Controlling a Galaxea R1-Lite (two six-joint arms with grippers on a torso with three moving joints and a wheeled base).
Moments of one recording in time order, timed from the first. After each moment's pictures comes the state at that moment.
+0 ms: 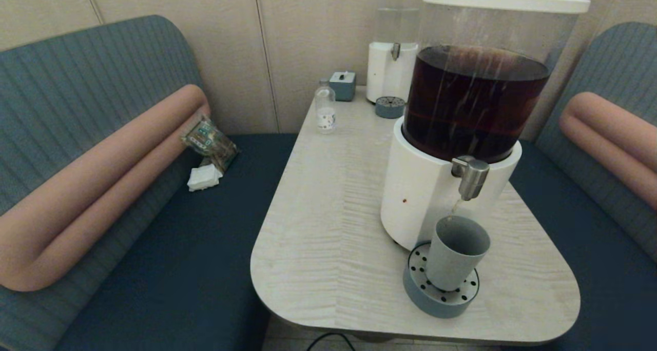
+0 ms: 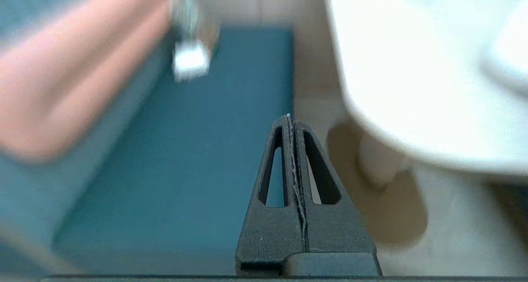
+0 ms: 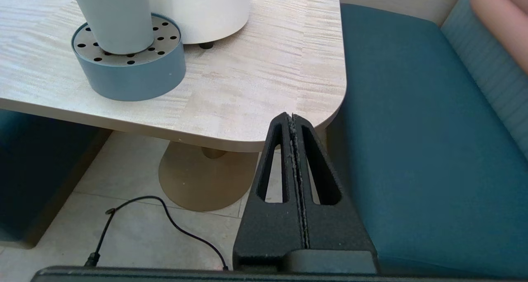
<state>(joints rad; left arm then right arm) 0.01 0.01 -0.13 0.01 -0.02 -0.02 0.00 0.00 0.00 0.01 0.01 -0.07</state>
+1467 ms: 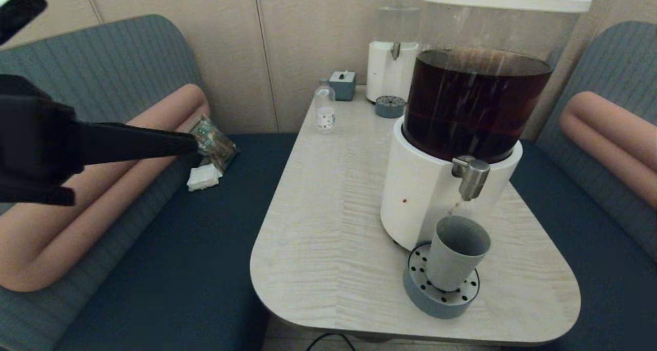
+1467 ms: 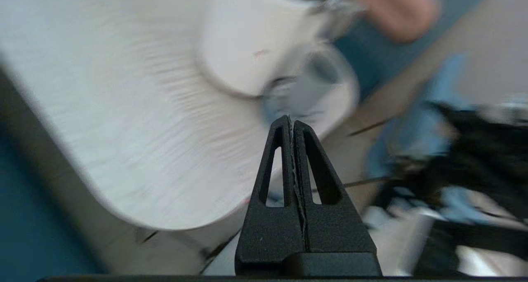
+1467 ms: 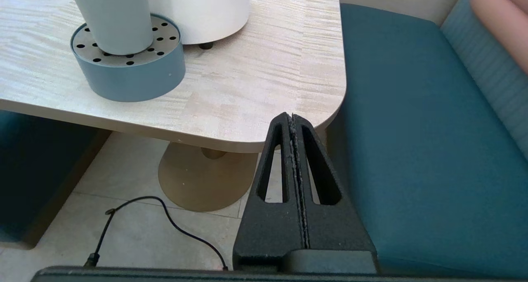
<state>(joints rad) -0.22 1.23 -1.23 0.29 -0.68 -0.05 0.00 0.00 0.00 0.01 0.01 -0.07</state>
